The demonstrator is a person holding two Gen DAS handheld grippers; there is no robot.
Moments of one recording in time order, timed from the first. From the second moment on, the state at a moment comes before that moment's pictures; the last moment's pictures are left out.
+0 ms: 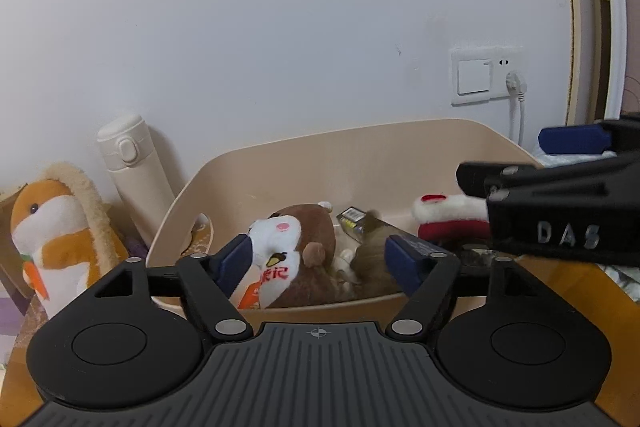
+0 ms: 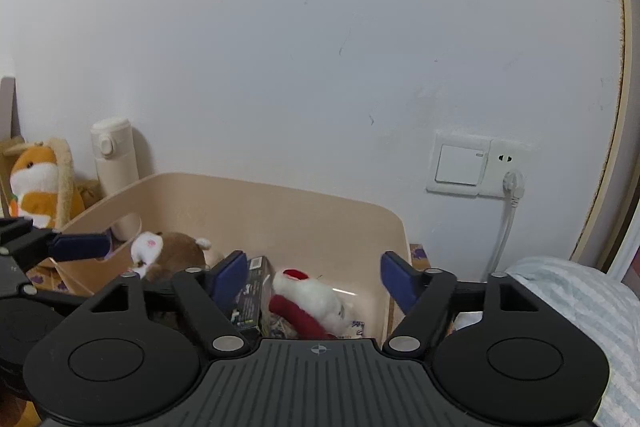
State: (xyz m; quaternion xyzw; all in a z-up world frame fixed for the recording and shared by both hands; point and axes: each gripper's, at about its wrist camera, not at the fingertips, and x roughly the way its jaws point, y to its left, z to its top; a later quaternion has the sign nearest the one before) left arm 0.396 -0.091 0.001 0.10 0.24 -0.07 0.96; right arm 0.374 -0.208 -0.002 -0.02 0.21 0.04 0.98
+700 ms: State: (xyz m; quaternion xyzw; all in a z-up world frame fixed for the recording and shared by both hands) left arm 0.313 -0.042 -0.002 0.07 0.25 -0.09 0.96; right arm 0.281 -0.264 -0.016 0.00 0.20 0.05 0.98
